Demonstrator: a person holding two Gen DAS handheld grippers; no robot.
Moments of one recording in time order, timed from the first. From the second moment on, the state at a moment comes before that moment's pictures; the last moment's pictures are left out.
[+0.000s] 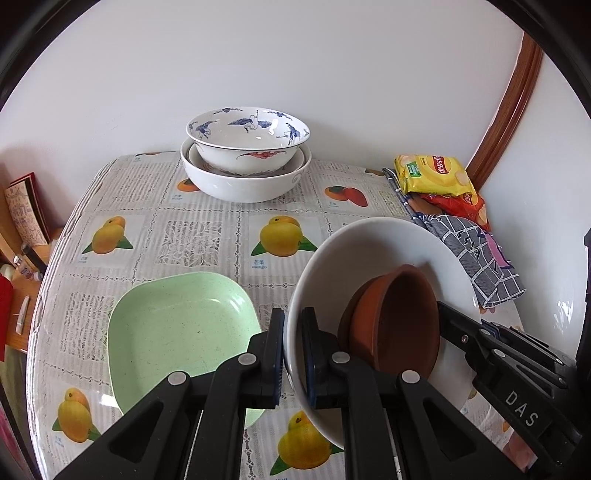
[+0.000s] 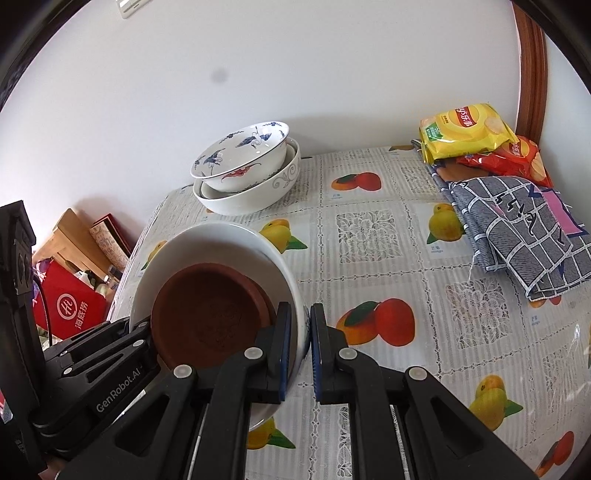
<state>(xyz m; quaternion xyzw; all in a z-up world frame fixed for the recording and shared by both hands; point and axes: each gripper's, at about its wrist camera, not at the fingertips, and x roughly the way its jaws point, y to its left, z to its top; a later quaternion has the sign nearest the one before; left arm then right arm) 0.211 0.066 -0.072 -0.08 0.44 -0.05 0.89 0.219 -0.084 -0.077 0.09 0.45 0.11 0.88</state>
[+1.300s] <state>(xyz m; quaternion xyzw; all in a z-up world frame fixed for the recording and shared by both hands) 0.189 0.177 -0.107 -0.13 0.46 0.03 0.88 0.232 0.031 -0.108 0.05 0.48 0.18 0.86</state>
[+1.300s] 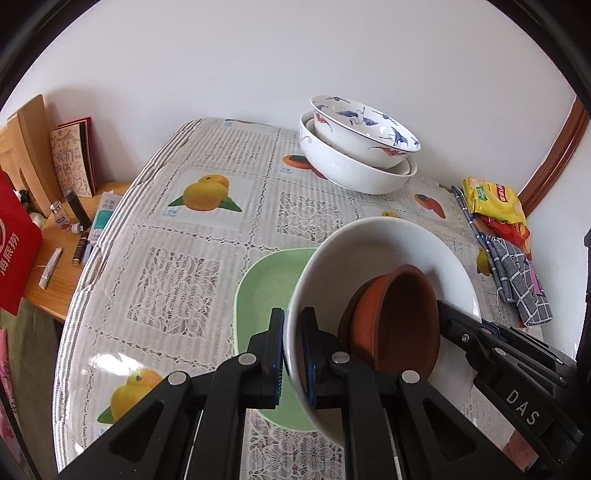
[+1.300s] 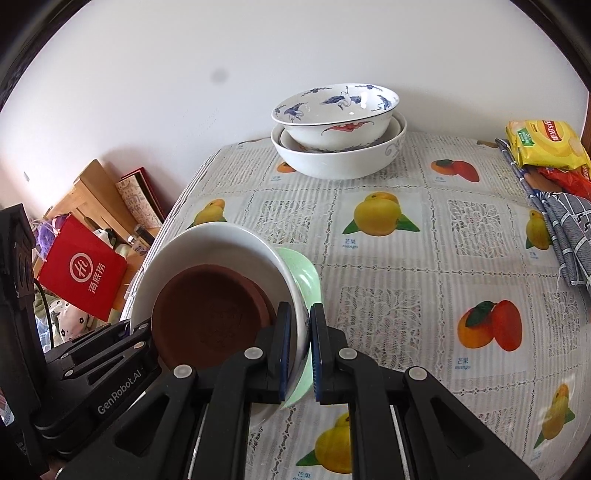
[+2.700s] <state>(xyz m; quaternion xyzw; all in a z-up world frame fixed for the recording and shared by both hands) 0.206 0.194 -0.141 -0.14 0.48 0.05 0.86 0.254 0.057 -0.140 -0.02 0.49 0.17 0.85</state>
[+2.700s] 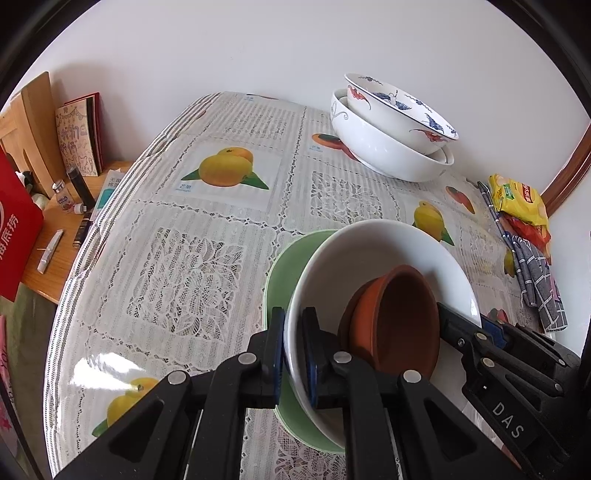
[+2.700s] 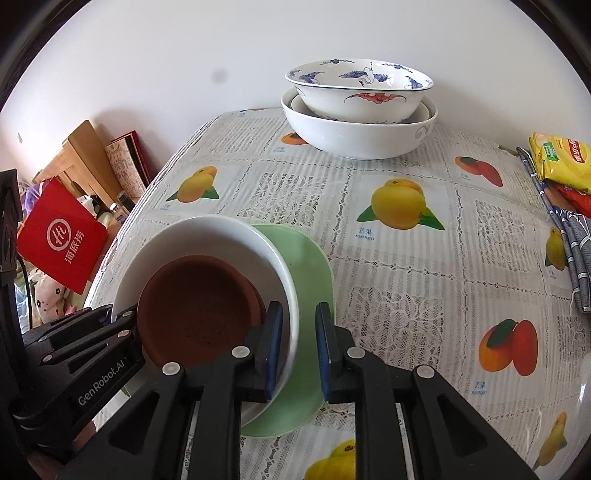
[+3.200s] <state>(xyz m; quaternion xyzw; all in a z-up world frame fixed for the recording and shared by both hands) 0.198 0.193 -0.133 -0.15 0.49 0.05 0.86 0.238 0.046 -0.128 -0.01 0.49 0.17 0.86</state>
